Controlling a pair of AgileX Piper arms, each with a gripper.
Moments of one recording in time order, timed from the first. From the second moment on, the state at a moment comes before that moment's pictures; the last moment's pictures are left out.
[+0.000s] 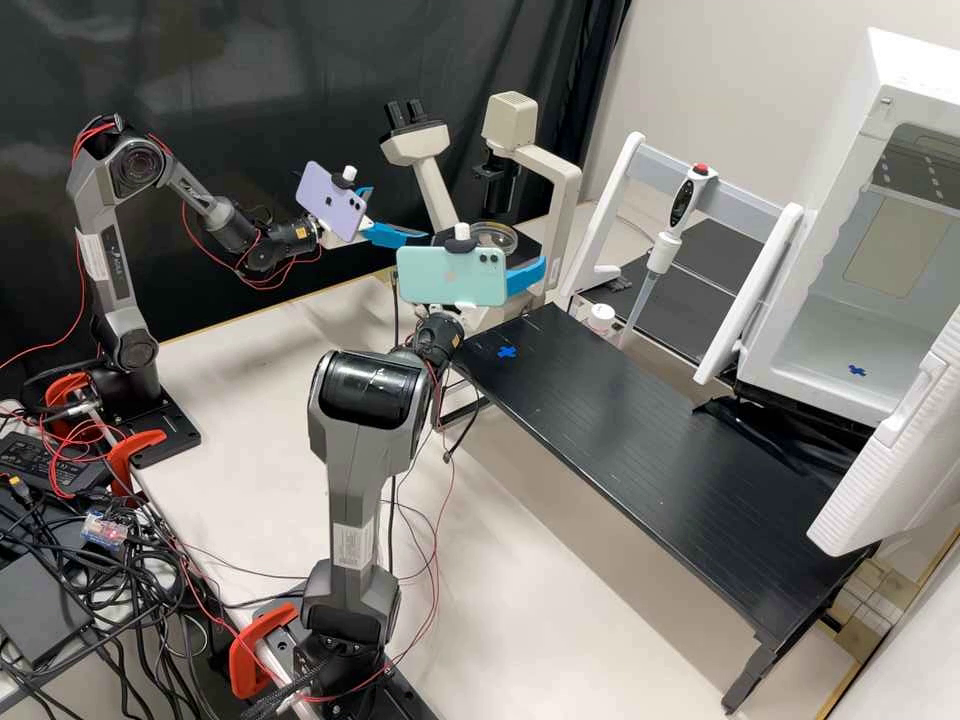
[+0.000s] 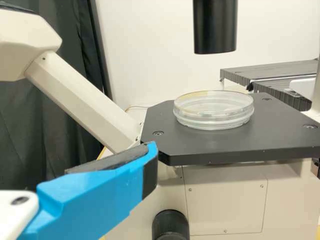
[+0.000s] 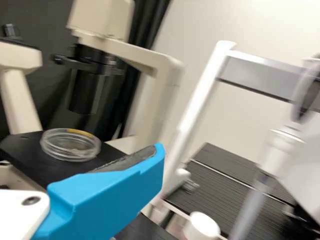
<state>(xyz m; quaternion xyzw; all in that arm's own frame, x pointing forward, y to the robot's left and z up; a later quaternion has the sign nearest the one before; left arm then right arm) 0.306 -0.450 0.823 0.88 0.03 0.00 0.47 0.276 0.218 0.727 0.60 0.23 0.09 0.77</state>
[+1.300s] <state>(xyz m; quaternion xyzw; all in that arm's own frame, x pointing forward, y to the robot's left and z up) 0.306 -0.450 0.823 0.88 0.03 0.00 0.47 0.425 0.295 0.625 0.64 0.22 -0.11 0.72</state>
